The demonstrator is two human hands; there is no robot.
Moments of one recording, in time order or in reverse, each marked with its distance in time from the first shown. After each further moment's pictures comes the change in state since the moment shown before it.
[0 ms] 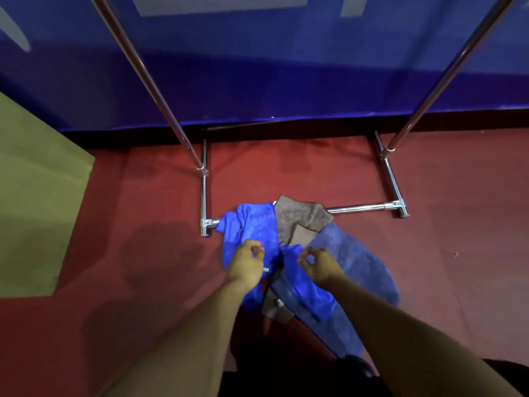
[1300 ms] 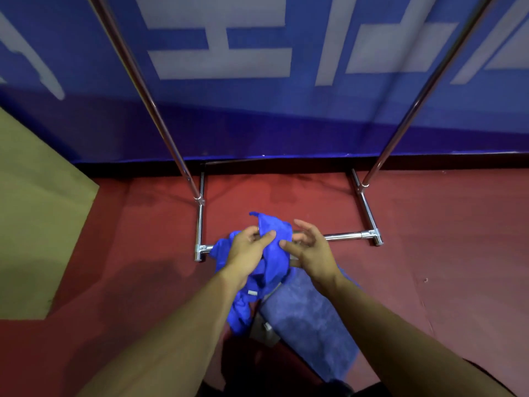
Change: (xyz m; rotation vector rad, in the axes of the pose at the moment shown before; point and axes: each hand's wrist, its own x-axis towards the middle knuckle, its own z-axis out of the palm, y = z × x) left_hand -0.041 0.113 -0.046 -0.554 -0.136 0.120; right_hand -0.066 -0.117 -0.101 1.035 0.058 -0.151
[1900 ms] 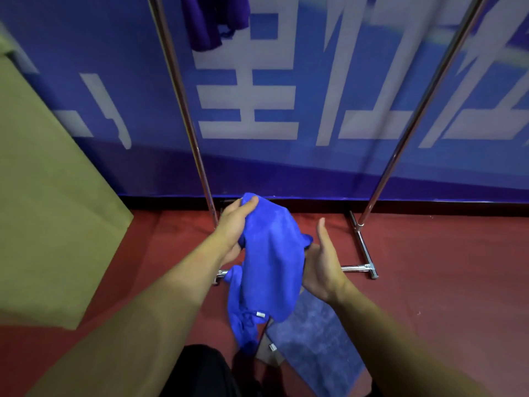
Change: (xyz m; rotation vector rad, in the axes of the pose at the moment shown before) left_hand -0.094 0.155 -0.051 -0.349 -0.008 0.187; right_hand -0.105 -0.119 0.041 0.427 -0.295 0.166
